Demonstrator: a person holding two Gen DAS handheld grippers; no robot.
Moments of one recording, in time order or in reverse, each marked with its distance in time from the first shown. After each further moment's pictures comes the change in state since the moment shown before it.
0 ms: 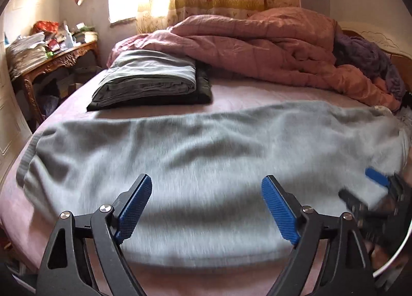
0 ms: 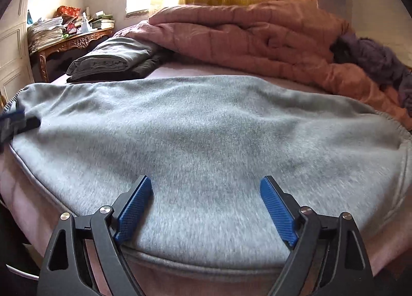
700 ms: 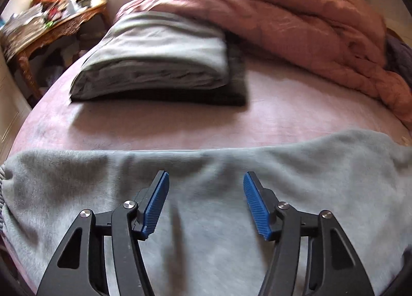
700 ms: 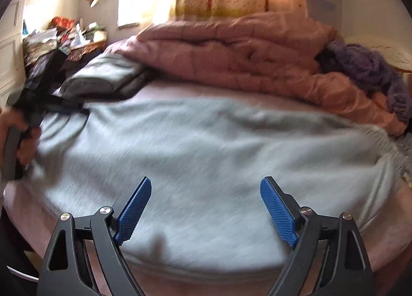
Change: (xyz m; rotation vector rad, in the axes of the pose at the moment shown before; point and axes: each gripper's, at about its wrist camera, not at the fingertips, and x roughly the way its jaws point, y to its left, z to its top) left arm 0.105 0.010 0.063 -0.071 0.174 0.080; right arm -0.029 -0.044 0.028 0.036 -0.072 -0.040
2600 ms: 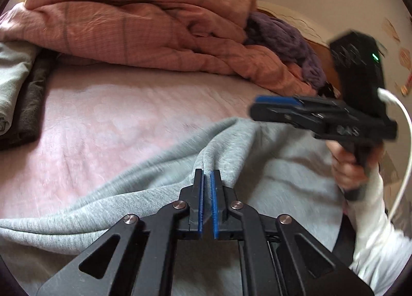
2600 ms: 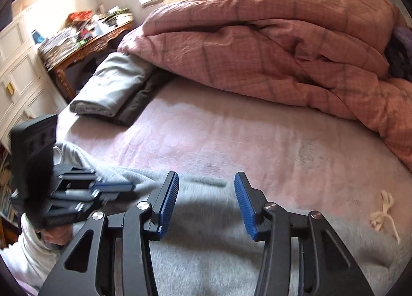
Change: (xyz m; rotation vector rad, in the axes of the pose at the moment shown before) left arm 0.010 -0.110 0.019 0.273 0.044 -0.758; right arm 0.143 -0.058 0.140 -0.042 0.271 0.365
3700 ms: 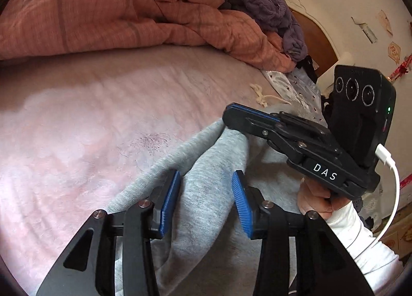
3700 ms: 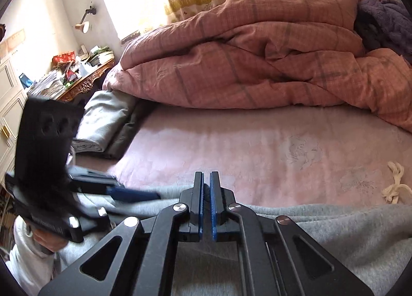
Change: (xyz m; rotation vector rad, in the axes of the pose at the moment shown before) left arm 0.067 0.004 0.076 0.000 0.267 -0.195; right arm 0.003 -0.026 -0.018 0.207 -0.164 -0.027
